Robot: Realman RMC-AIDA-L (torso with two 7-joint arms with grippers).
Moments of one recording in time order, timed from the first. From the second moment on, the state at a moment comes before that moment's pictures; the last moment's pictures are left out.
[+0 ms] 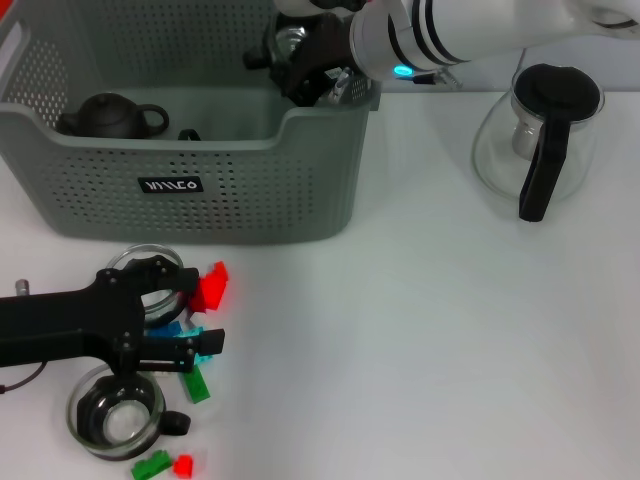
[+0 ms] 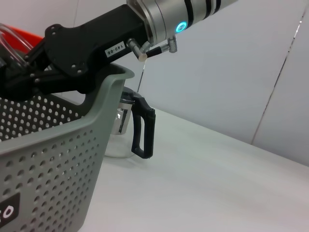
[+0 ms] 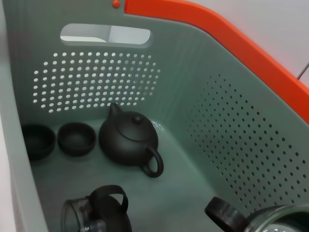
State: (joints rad) left arm -0.44 -2.09 0.40 0.72 2.24 1.81 -1.28; right arm 1.24 2.11 -1.37 -0.44 -2.17 -0.62 1.92
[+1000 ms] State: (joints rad) left arm -0.43 -2.09 0.40 0.72 2.24 1.81 -1.28; right arm 1.23 2.11 -1.37 -0.46 -2.17 -0.62 1.93
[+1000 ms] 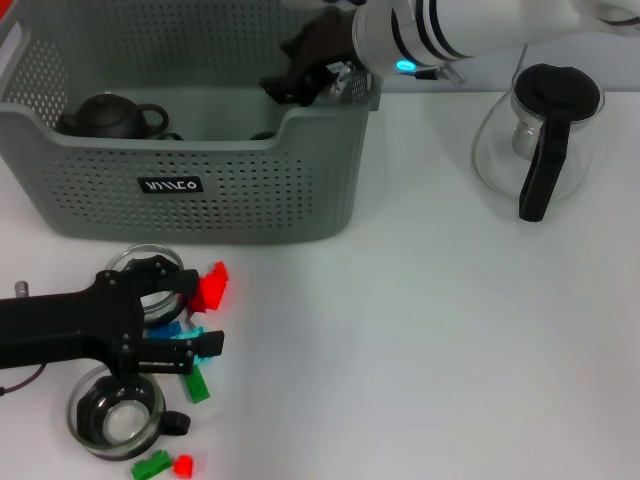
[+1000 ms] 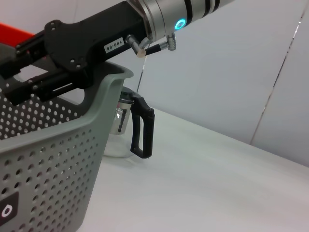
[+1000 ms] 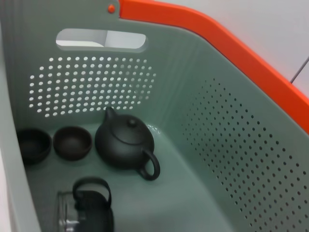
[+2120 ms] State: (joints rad) left arm -0.42 -2.08 0.37 0.73 2.24 1.81 -1.28; right arm 0.69 2.10 -1.37 -1.18 -1.68 -1.05 1.72
